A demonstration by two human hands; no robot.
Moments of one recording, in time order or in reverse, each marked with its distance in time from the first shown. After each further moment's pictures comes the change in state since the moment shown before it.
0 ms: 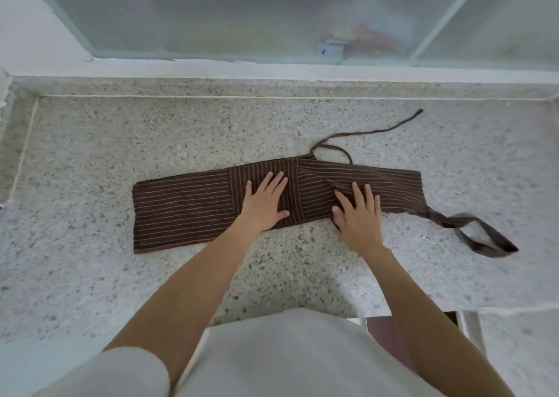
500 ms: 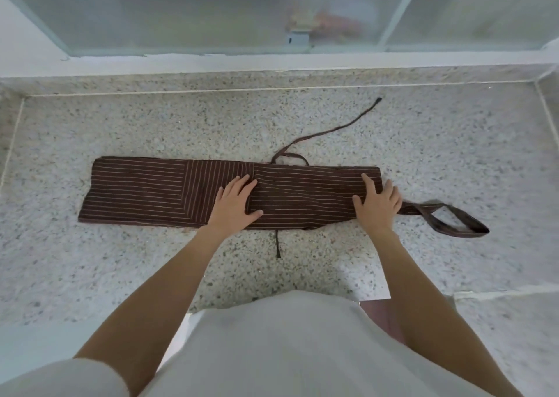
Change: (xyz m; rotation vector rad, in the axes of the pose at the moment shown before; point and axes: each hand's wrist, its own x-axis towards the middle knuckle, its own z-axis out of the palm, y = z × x) left_hand -0.030 -0.002 0.025 -0.230 0.233 -0.069; right_hand 0.010 0.072 -0.014 0.063 -0.048 0.375
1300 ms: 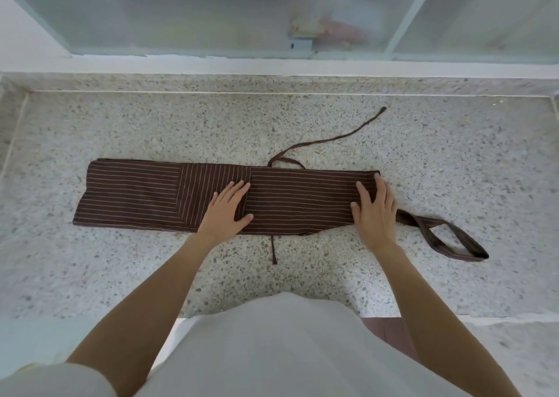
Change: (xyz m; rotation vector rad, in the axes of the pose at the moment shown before) left_hand 0.002 -0.005 0.011 -0.098 0.049 -0.007; right_hand 0.017 0.022 -0.002 -0.060 0.163 -0.388
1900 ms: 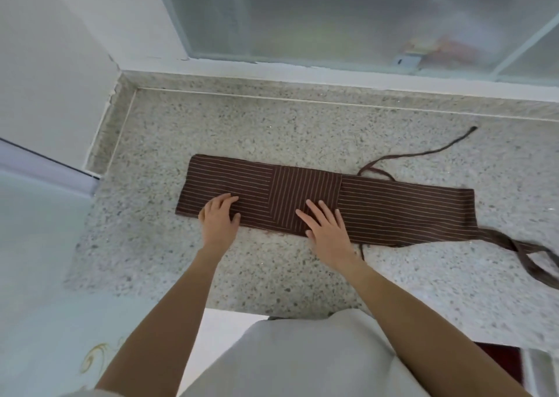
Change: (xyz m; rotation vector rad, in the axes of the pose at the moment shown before) left_hand -0.085 -0.148 -0.060 -0.023 0.341 -0.429; right_hand -0.034 -0.253 0.049 0.110 -0.381 -0.445
